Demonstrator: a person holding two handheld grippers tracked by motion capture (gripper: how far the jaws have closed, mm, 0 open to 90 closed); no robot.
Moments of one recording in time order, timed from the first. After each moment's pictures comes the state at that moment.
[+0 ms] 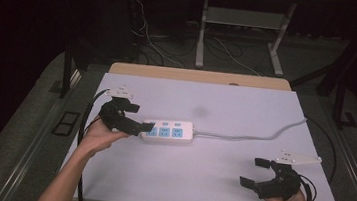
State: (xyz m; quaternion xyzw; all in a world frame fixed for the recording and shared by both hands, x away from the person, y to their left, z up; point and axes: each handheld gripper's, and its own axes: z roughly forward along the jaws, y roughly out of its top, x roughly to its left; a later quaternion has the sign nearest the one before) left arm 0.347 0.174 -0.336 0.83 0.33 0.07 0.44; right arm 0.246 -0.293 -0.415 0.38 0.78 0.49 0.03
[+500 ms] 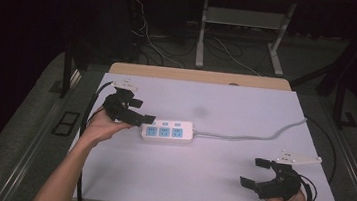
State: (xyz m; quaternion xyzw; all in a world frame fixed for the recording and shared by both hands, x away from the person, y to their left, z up) left arm 0.374 0.173 -0.335 0.85 0.33 0.07 0.41; right arm 0.246 -0.294 -0.416 0.38 0.78 0.49 0.03
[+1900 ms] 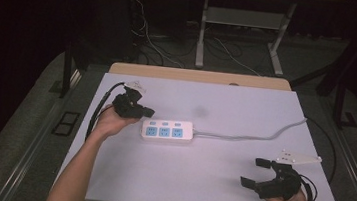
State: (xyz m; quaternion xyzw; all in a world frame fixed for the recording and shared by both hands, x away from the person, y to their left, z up) left arm 0.410 0.165 -0.375 0.87 0.32 0.06 0.36; right arm 0.248 -0.296 -0.417 0.38 0.79 0.49 0.03
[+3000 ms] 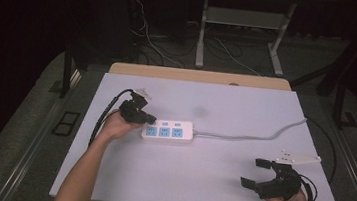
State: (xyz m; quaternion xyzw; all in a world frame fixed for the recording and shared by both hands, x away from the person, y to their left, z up) left arm 0.422 0.157 -0.410 0.88 0.33 0.04 0.33; right arm 0.248 -0.296 -0.418 0.37 0.79 0.48 0.03
